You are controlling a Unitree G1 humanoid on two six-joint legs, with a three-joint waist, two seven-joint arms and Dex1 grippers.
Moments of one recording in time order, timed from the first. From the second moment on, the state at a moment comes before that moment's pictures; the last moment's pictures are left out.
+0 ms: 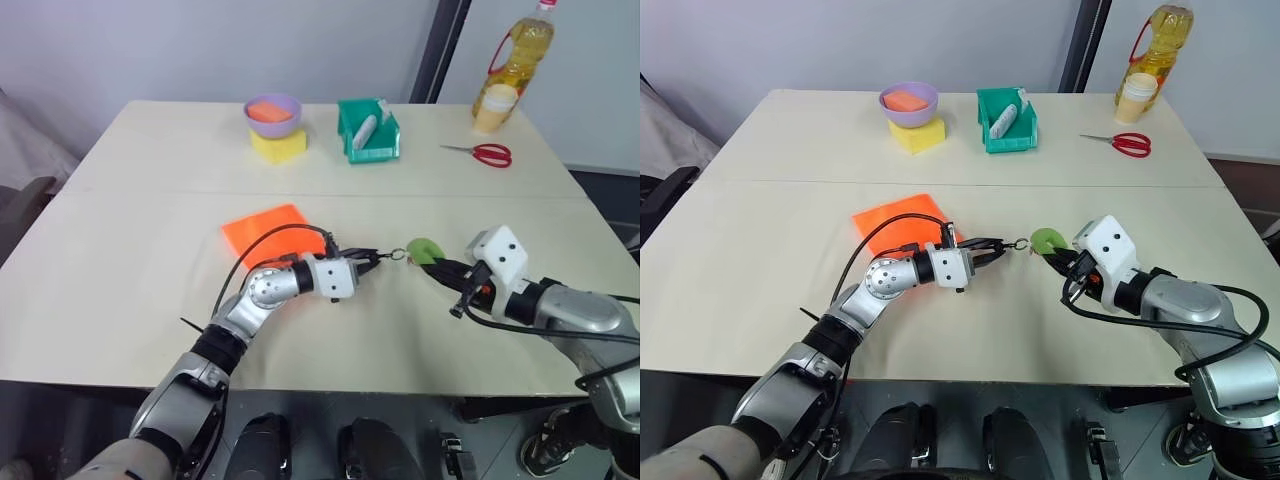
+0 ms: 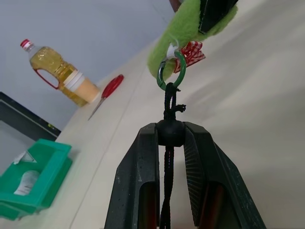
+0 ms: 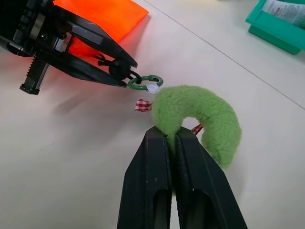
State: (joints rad) left arm -0.62 0.21 -0.38 0.49 0.26 -0.57 -0.59; right arm -0.08 -0.76 -0.19 -0.56 0.42 0.71 0.68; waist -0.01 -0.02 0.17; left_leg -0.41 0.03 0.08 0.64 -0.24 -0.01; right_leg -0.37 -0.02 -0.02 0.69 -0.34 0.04
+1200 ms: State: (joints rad) left arm -0.25 0.59 -0.16 0.06 -0.02 -0.18 -0.75; right arm -0.14 -0.77 -0.12 -0.47 0.40 0.66 0.70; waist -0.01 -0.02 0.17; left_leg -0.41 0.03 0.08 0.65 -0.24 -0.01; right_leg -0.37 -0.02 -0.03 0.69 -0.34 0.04
